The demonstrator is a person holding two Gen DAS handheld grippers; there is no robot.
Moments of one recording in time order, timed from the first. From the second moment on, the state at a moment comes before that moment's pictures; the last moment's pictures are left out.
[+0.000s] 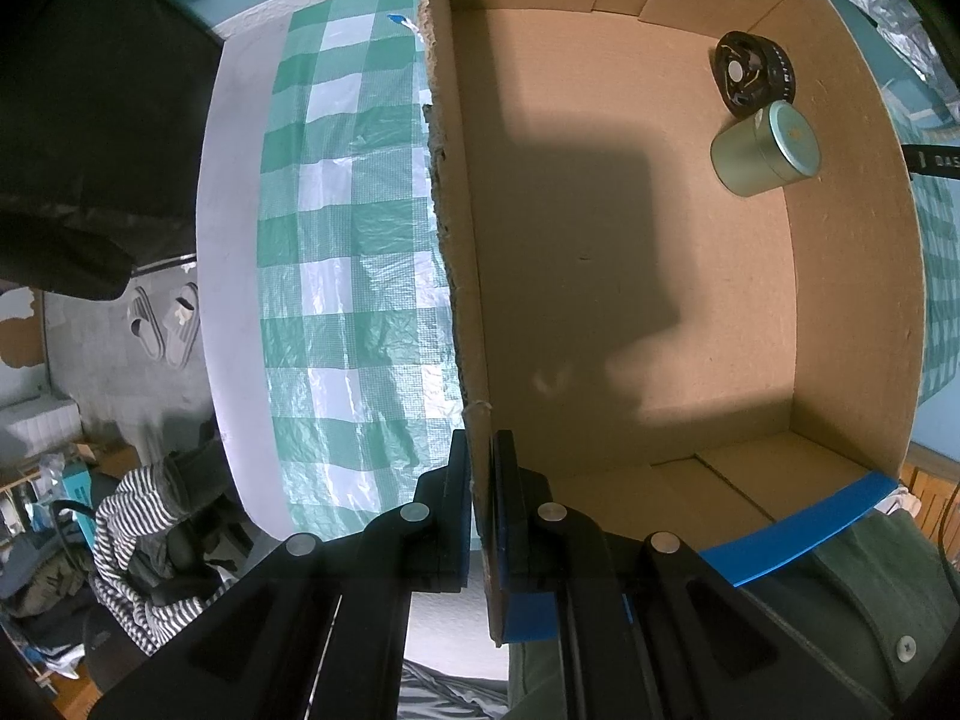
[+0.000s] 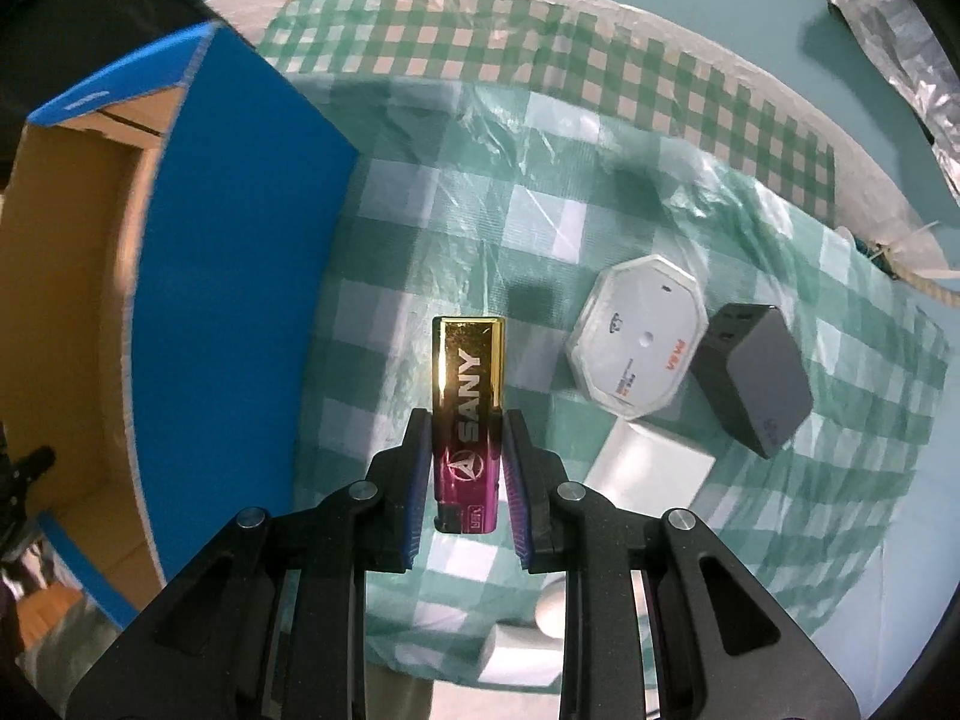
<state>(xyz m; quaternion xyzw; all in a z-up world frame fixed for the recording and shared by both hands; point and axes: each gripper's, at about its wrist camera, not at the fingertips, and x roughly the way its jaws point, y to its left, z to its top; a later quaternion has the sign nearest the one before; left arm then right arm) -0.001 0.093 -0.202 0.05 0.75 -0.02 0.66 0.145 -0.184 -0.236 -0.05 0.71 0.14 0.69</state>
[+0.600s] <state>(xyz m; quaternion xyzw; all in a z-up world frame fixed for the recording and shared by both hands) -0.001 0.094 -0.199 0.05 0.74 -0.03 0.66 0.141 -0.163 -0.163 -0.08 0.67 0.19 0.71</state>
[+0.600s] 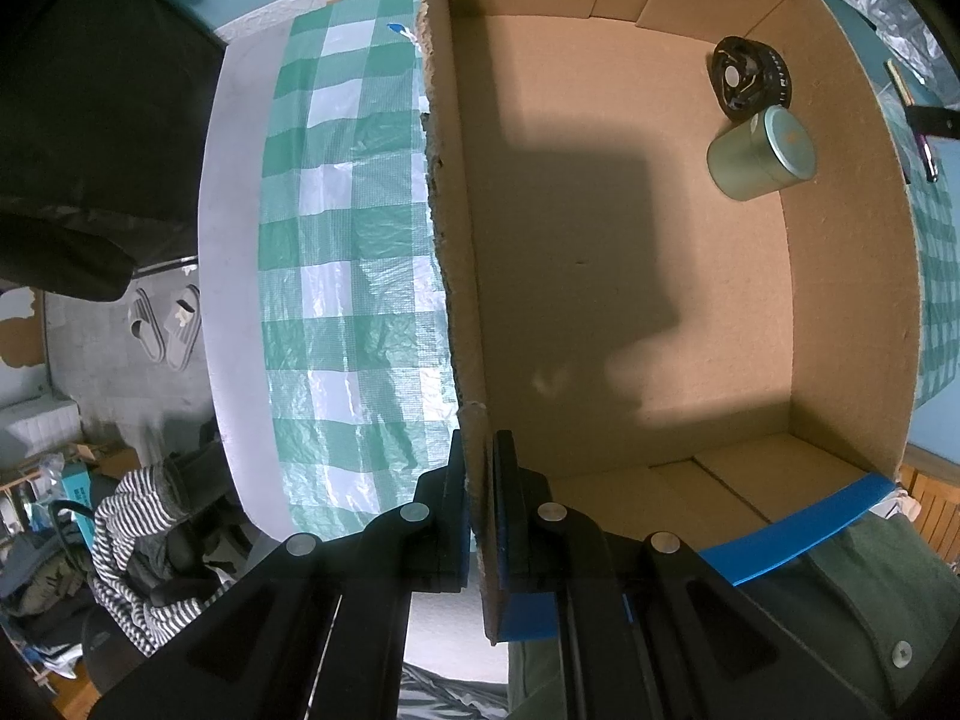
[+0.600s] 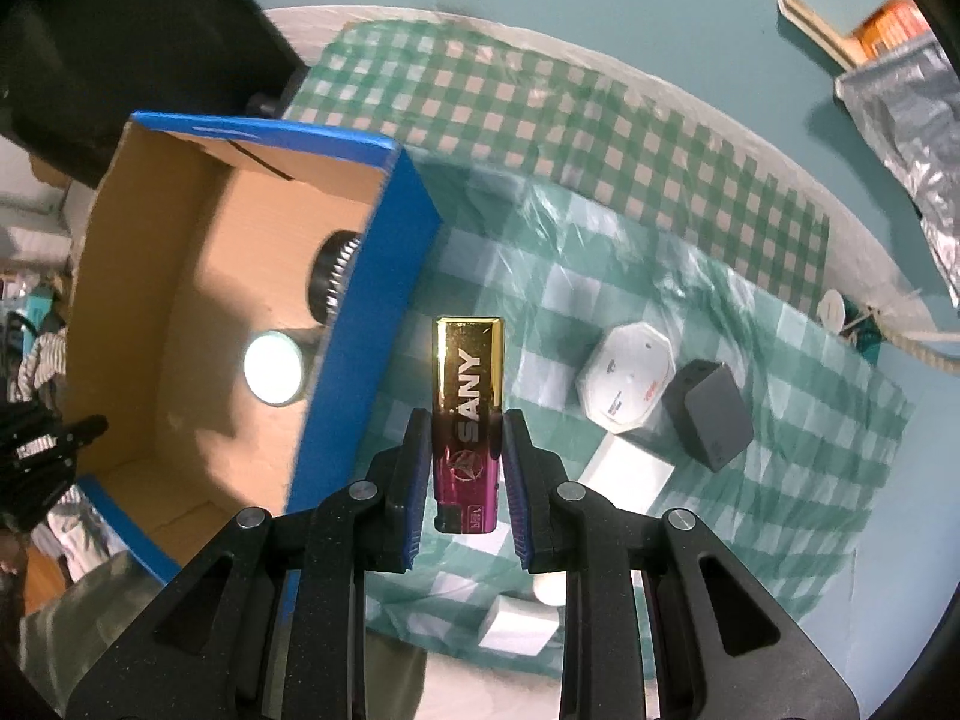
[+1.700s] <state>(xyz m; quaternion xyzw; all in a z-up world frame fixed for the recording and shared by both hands) -0.001 0.097 -0.197 0.04 0.74 -0.02 0.67 0.146 -0.047 -0.173 -0.16 0.67 0.27 0.67</state>
